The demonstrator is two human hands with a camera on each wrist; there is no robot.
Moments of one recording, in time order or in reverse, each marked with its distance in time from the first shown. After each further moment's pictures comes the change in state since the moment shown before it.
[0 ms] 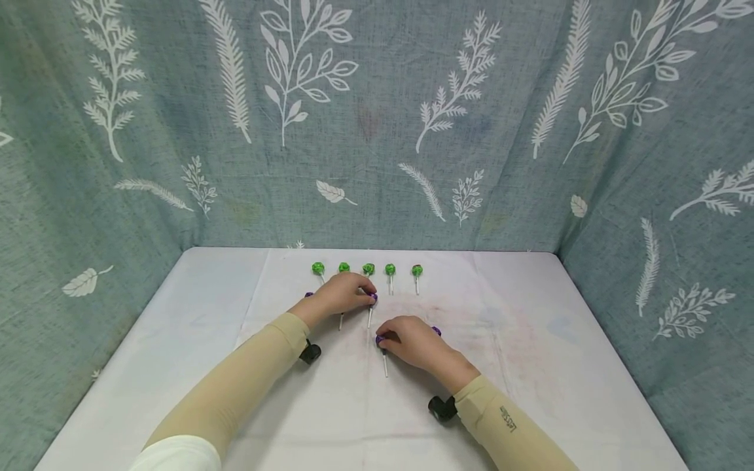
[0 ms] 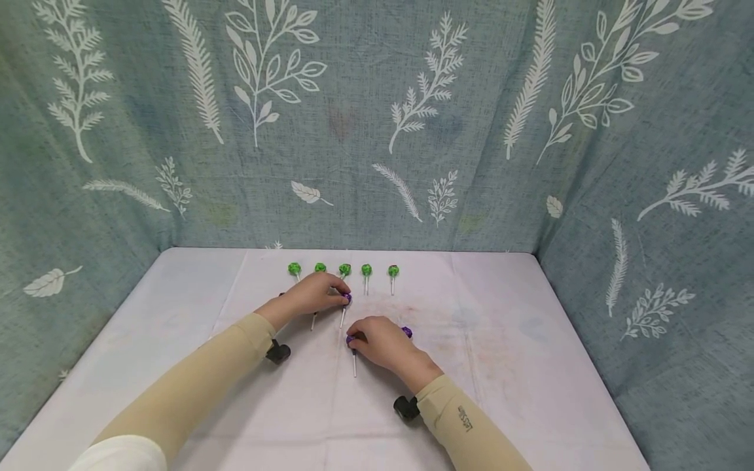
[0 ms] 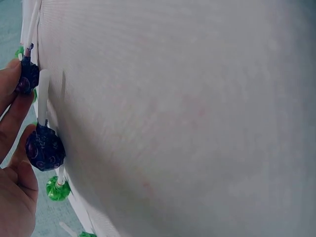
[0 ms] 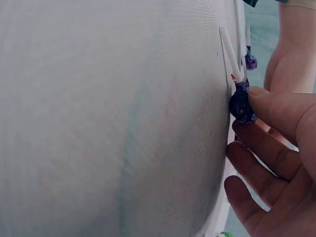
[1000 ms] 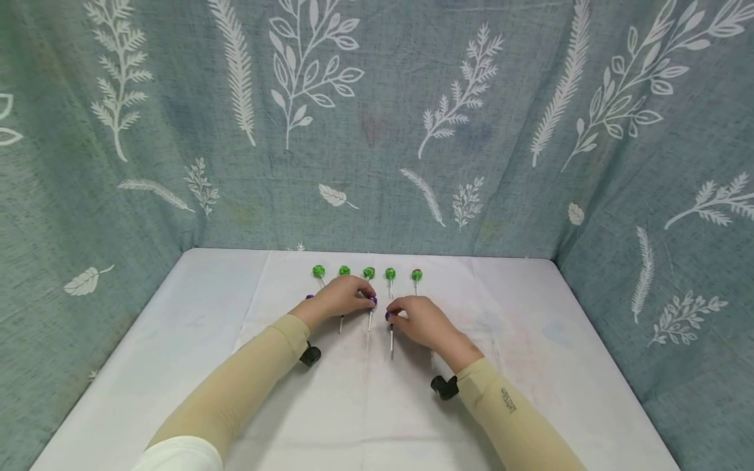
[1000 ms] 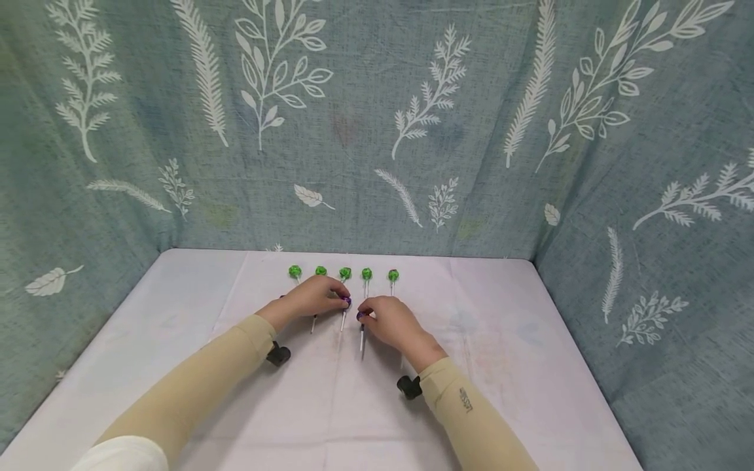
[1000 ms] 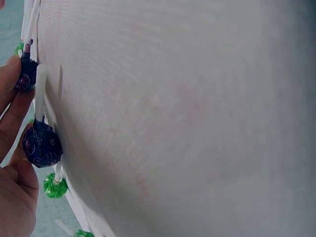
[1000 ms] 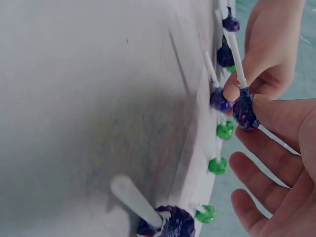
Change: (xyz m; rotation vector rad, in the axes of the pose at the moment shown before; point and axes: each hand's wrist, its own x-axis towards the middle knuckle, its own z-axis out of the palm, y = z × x) left_hand -0.005 0.003 -0.003 -0.021 -0.002 -0.017; right_hand 0.021 0.006 -0.034 -0.035 0.025 0.123
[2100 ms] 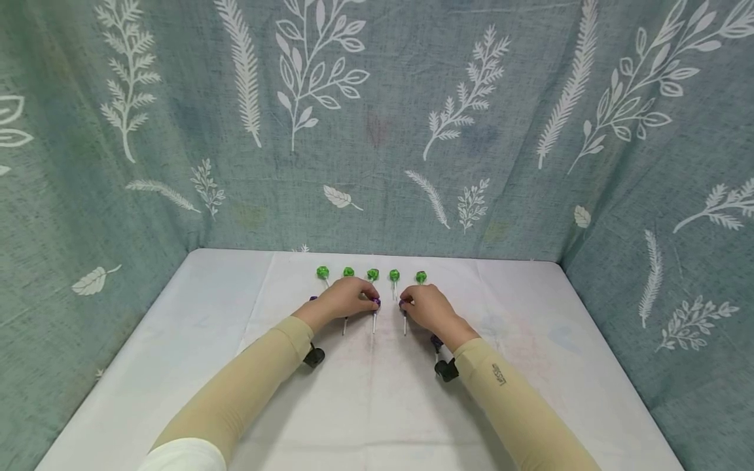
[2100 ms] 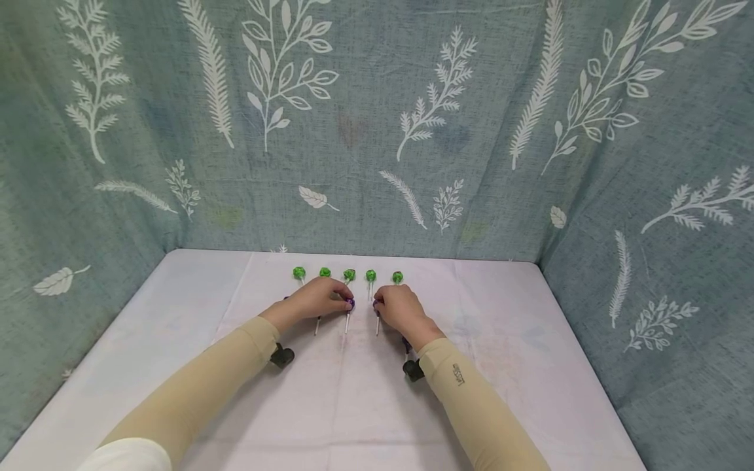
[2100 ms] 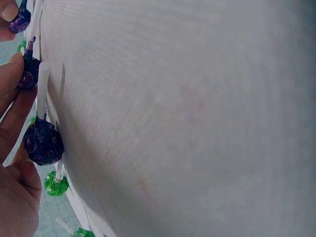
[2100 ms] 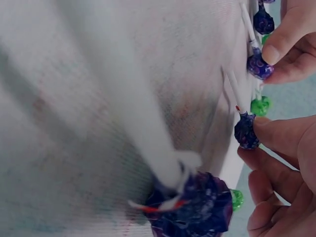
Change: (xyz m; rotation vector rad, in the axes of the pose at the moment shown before) left_hand 0.000 -0.004 0.003 -0.011 -0.003 -0.027; right_hand 0.033 0.021 0.000 -0.102 0.037 0.152
